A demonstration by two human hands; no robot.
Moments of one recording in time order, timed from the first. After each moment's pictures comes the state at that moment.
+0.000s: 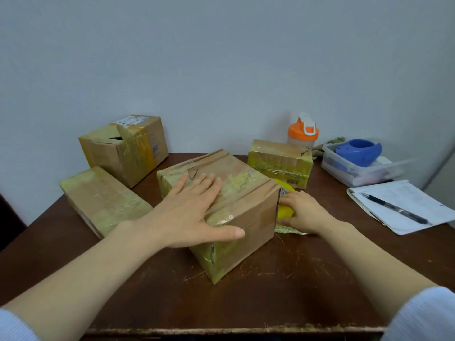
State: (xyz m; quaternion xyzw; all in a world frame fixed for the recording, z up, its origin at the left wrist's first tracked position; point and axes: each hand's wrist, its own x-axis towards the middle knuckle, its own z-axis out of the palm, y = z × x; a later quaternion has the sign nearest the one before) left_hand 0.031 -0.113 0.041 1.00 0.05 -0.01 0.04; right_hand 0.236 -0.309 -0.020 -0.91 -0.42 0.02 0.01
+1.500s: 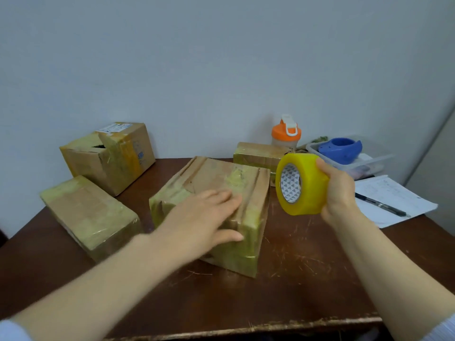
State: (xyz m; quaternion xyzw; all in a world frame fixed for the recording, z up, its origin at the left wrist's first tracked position) left_hand 0.039 -0.166 0.048 1.00 -0.02 0.06 0.00; right_hand 0.221 -0.349 0.033 -0.58 0.01 0.05 0.82
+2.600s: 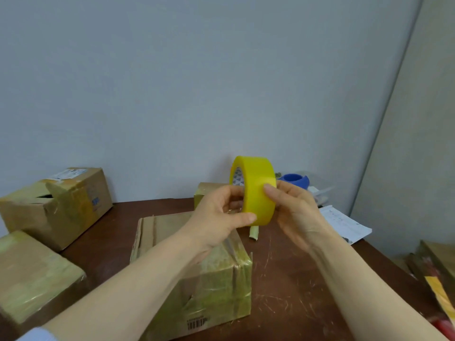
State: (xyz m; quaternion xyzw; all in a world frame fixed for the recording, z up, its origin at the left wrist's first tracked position) left_hand 0.107 -0.245 0.099 0.71 -0.06 0.14 0.69; right_hand 0.183 -0.384 0.092 -0.52 -0.26 0.15 0.80
